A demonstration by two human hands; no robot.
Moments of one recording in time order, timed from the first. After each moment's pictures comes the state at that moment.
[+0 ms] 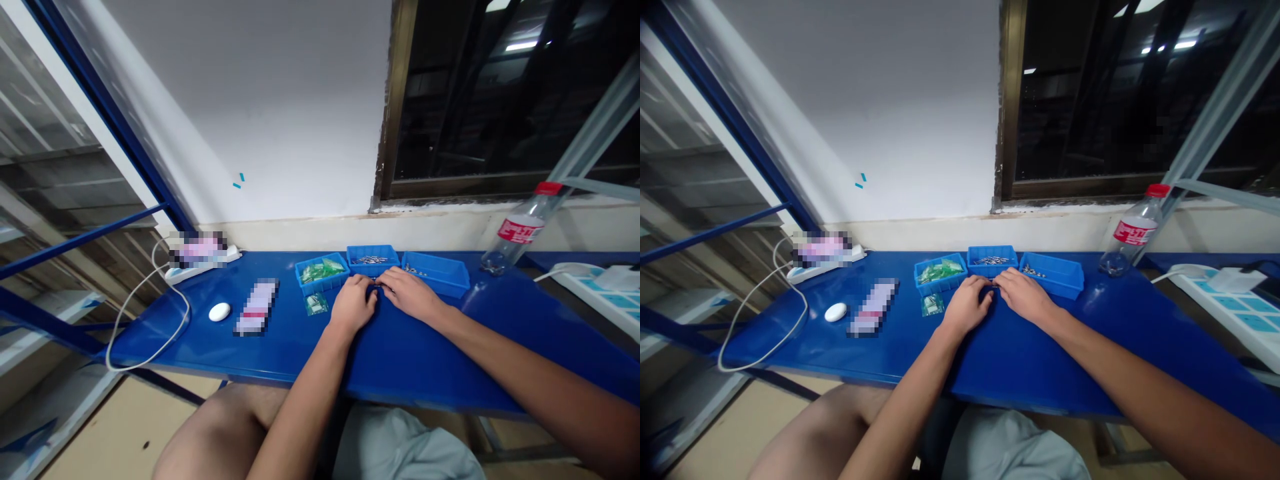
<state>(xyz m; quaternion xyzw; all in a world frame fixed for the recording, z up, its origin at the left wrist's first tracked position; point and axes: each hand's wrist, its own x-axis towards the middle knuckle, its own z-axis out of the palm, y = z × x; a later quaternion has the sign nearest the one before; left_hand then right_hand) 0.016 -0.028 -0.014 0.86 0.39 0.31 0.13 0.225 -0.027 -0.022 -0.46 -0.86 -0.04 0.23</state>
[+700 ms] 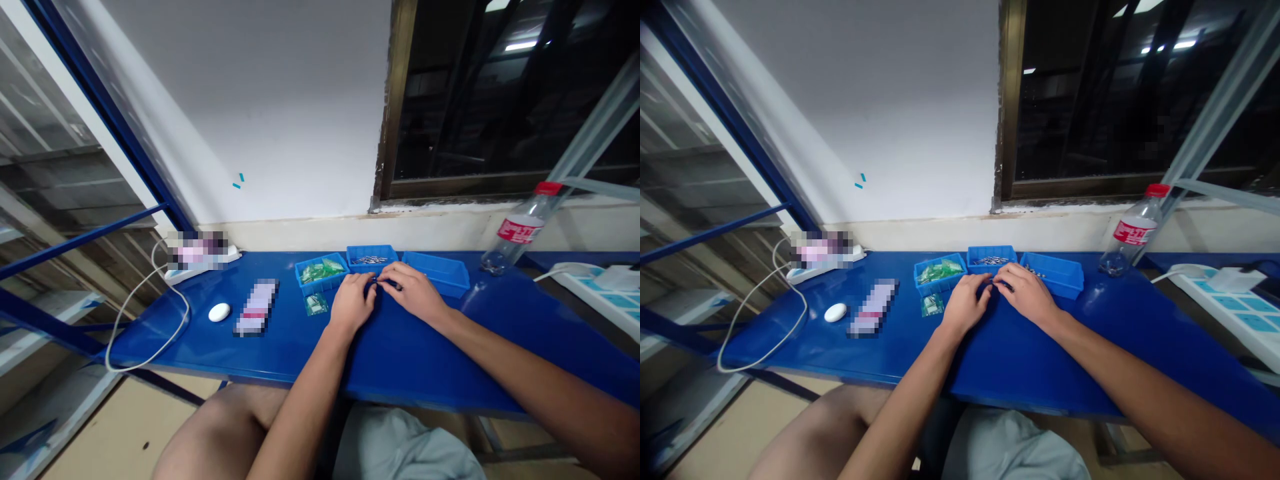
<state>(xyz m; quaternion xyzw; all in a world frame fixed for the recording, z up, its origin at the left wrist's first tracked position) 0.016 -0.031 -0.005 0.84 0.40 0.34 0.13 0.219 -0.041 -0.008 -0.45 -0.81 -0.01 0.38</state>
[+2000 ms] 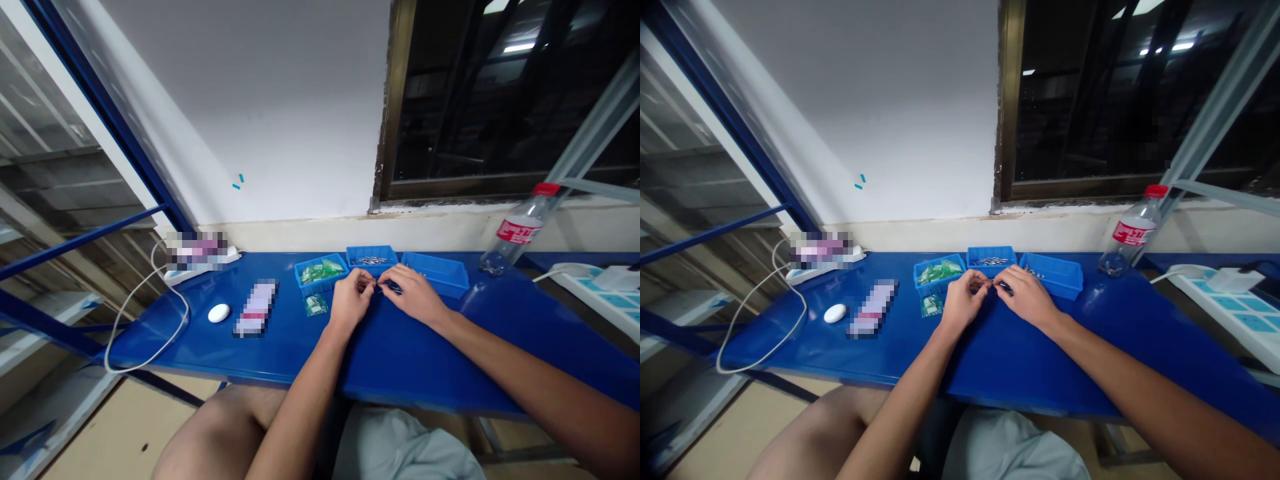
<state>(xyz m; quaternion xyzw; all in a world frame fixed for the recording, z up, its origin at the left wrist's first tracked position) 0.019 -0.027 -0.004 0.74 0.37 0.47 0.31 0.219 -0.042 -0.009 -0.42 -0.82 -0.03 0.39</state>
